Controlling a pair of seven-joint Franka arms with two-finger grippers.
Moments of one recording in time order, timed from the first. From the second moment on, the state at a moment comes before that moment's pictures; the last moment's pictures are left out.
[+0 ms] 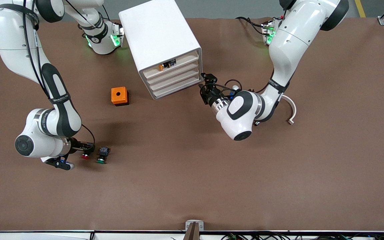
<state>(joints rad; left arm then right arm) -0.41 0.80 -0.22 -1.48 -0.84 1.45 -2.01 -0.01 0.70 -0.02 -1.66 0.10 2.13 0.20</state>
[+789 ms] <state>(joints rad) -0.49 0.85 -0.22 -1.47 -0.91 1.44 -2.10 -0.01 0.70 -0.02 -1.65 0.14 2.12 0.20</state>
